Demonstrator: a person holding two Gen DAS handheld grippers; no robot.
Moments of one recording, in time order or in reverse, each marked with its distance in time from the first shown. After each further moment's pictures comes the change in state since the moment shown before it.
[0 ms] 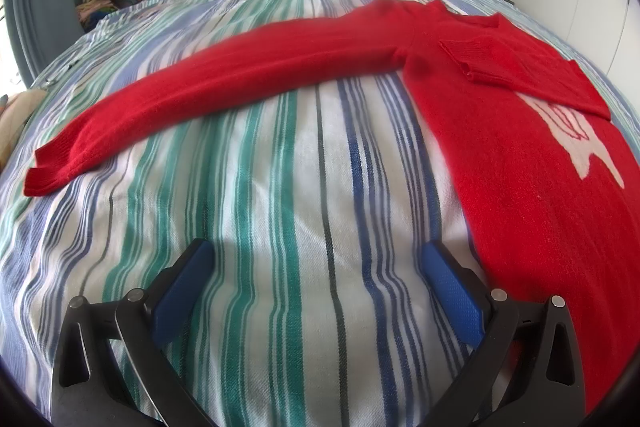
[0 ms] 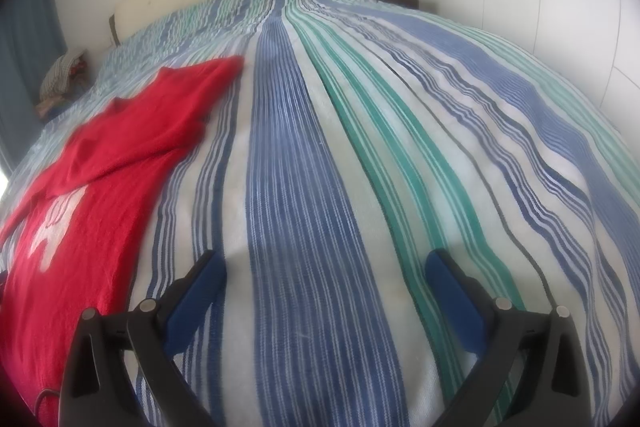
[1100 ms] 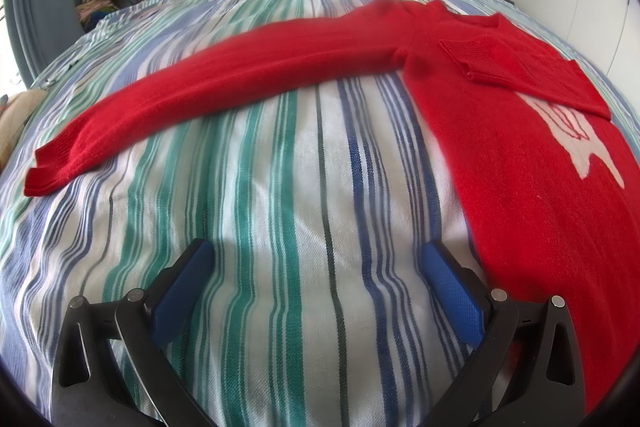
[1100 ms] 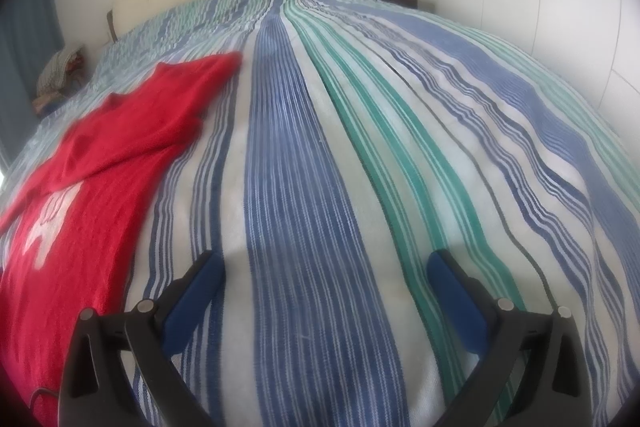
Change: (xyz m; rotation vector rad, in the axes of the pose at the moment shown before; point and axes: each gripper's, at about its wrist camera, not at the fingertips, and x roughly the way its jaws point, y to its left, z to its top) left arm 0.000 0.000 0.000 0.000 0.000 0.000; right arm 0.001 0.004 0.001 -0.011 0.008 -0.019
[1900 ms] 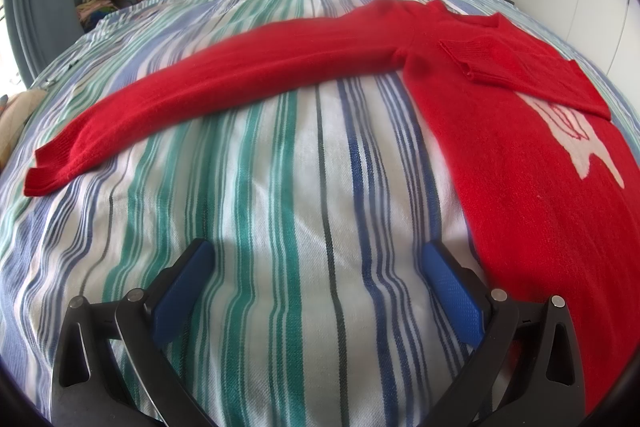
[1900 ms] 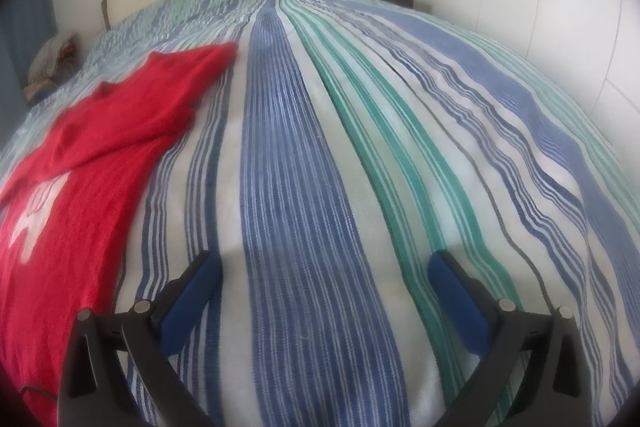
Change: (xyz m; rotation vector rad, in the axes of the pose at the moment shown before) left arm 0.000 0.000 0.000 0.000 0.000 0.000; right arm 0.004 0.007 0.000 -0.030 0.017 -0.055
